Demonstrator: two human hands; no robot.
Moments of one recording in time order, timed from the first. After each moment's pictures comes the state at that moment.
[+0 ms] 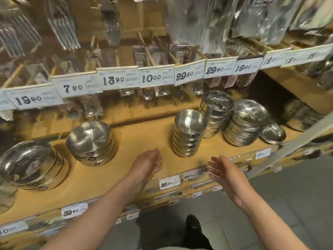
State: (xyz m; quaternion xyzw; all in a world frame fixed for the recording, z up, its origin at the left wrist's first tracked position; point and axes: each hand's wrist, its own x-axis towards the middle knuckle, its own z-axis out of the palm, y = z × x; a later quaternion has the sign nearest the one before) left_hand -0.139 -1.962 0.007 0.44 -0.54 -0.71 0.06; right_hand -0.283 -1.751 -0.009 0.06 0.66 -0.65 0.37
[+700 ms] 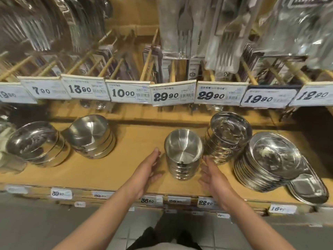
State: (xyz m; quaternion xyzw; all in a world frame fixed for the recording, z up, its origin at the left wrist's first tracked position) left_hand -0.220 -1.944 -0.022 0.47 -0.46 -0.75 0.13; right_hand -0.404 -1.808 -0.027 -0.14 0.65 -0.51 0.54
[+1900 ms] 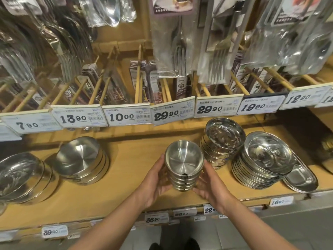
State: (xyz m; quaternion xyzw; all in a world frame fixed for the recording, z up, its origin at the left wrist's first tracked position) left_hand -0.245 -1.964 -0.014 0.41 -0.43 -0.80 0.07; right_hand -0.392 -1.825 -0.045 -0.08 0.59 -0.58 0.55
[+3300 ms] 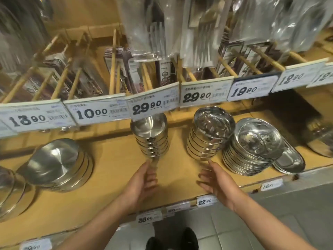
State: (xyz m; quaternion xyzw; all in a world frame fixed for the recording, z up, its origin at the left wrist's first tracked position) left_hand -0.234 -1.983 -0.068 0.48 -0.43 -0.76 0.02; right_hand -0.415 -1.791 -0.056 0.04 0.64 -0.58 0.49
